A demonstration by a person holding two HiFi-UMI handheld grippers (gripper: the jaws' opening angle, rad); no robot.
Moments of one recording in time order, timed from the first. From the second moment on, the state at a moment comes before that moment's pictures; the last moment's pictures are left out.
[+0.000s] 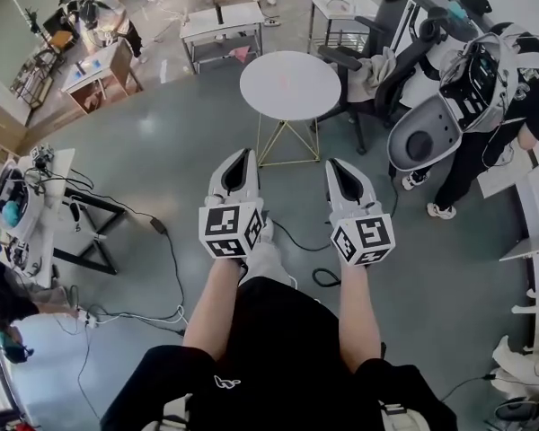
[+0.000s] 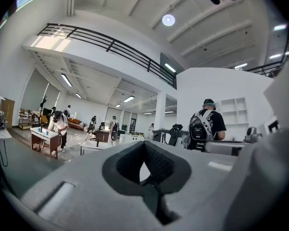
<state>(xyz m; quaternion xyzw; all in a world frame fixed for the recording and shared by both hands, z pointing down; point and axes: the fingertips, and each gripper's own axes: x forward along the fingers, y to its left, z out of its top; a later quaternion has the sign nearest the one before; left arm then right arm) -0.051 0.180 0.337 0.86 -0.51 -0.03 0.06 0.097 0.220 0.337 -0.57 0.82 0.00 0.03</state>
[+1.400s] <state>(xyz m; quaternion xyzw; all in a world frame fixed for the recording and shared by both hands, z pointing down) -0.018 -0.236 0.415 0.88 -0.46 0.00 0.15 0.072 -0.184 0.405 -0.55 0.84 -0.02 -0.01</state>
